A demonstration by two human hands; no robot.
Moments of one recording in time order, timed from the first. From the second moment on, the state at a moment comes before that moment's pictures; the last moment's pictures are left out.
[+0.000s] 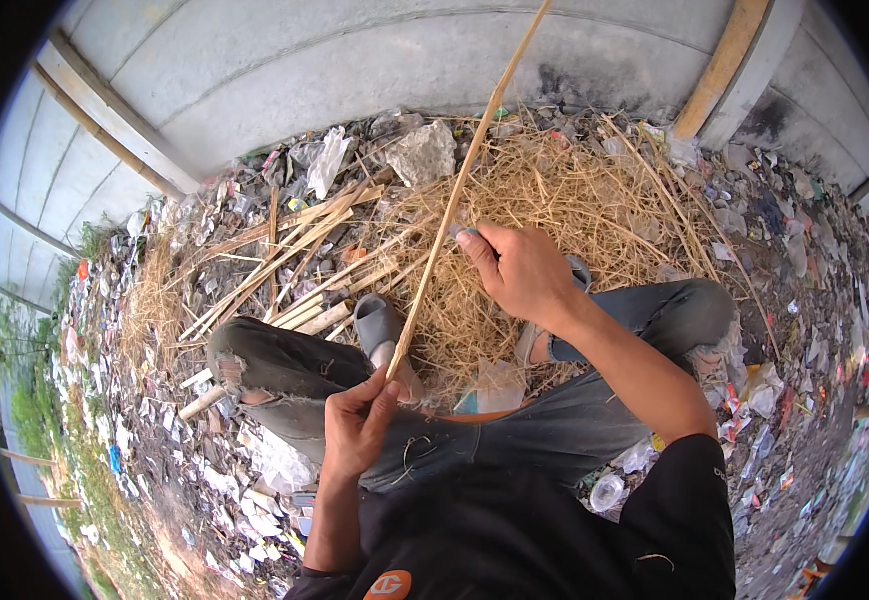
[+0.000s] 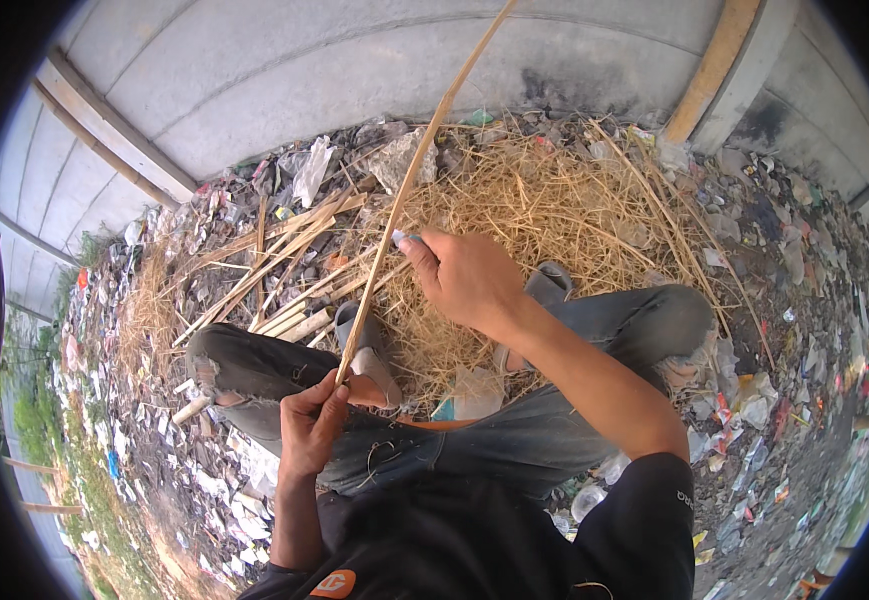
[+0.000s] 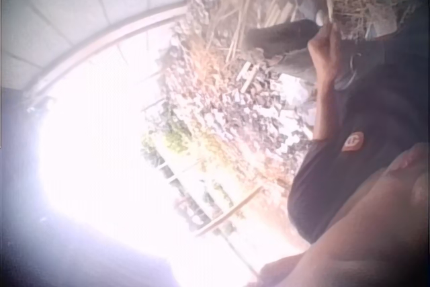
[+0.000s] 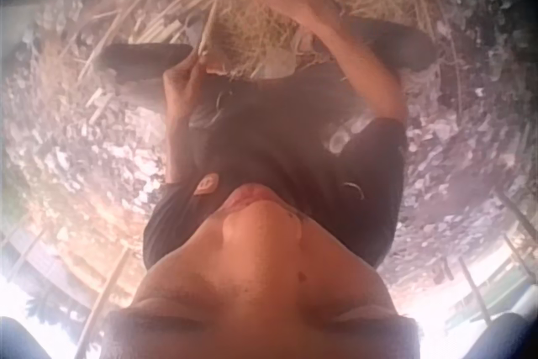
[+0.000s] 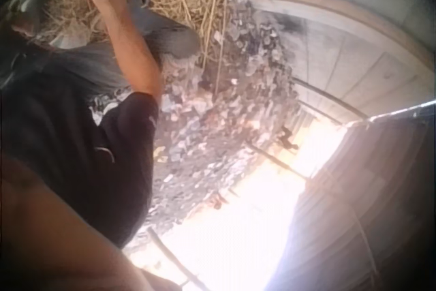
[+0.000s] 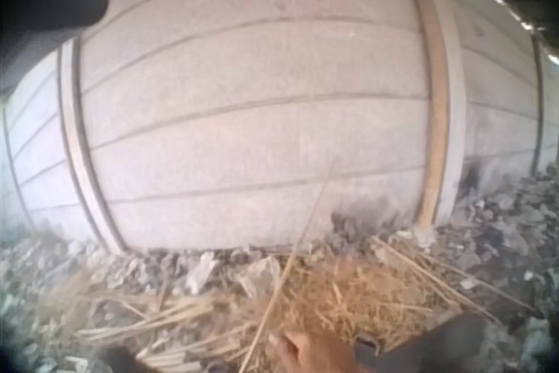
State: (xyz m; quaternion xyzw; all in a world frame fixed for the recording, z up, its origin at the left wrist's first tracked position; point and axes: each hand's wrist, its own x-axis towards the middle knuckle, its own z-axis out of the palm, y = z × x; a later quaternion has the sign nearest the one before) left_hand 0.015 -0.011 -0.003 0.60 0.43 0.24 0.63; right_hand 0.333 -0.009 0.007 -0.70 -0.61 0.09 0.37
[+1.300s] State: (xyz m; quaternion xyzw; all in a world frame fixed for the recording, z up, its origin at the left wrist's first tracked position) left_hand 0.004 -0.017 -0.010 0.59 0.41 0.23 0.65; right_hand 0.316 -0.007 -0.009 -0.56 -0.51 0.47 0.46
